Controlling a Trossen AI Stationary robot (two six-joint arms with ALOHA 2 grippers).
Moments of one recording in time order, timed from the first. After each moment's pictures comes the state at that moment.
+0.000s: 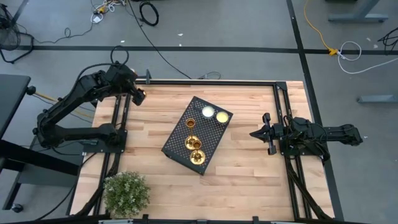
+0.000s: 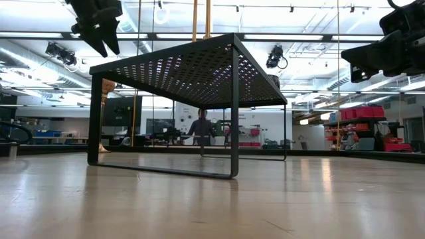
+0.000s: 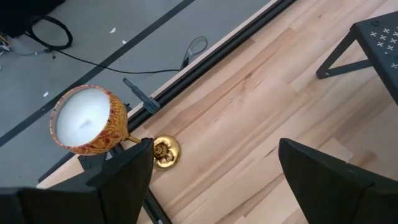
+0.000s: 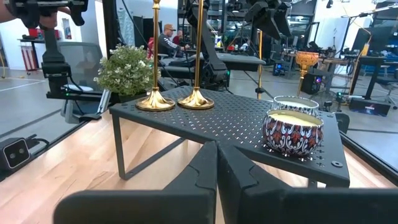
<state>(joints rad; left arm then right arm) 0.65 0.96 1.20 -1.12 -0.29 -0.09 0.02 0.02 0.02 0.02 -0.06 -0.06</state>
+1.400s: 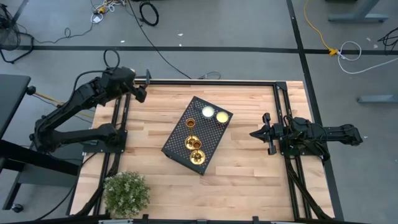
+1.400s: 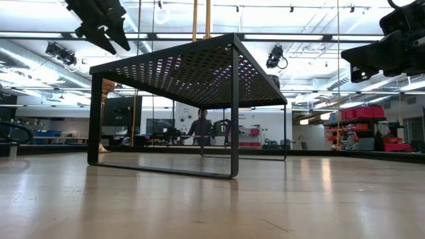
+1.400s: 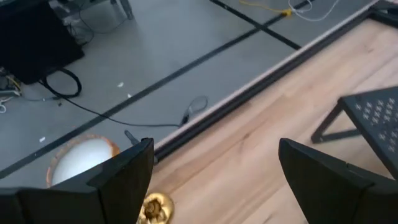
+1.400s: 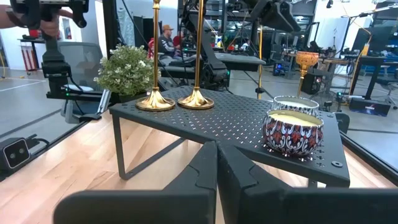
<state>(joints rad) 0.63 0.83 1.02 -0.79 -0.34 -0.10 0.02 0.02 0.02 0.02 -0.06 -0.06</state>
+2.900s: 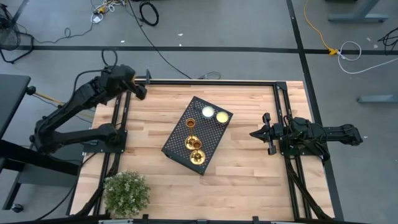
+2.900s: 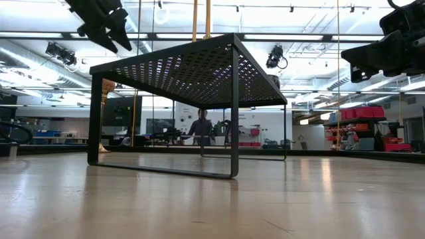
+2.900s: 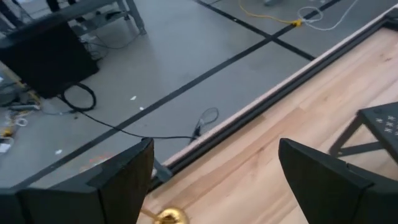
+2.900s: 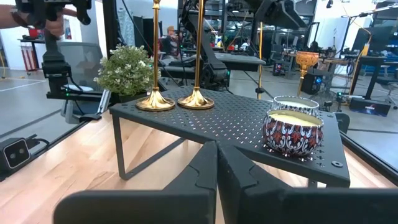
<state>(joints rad) 0.66 0.83 1.01 -0.71 -0.37 -0.03 0.02 0.02 0.02 0.02 -0.06 -0.06</state>
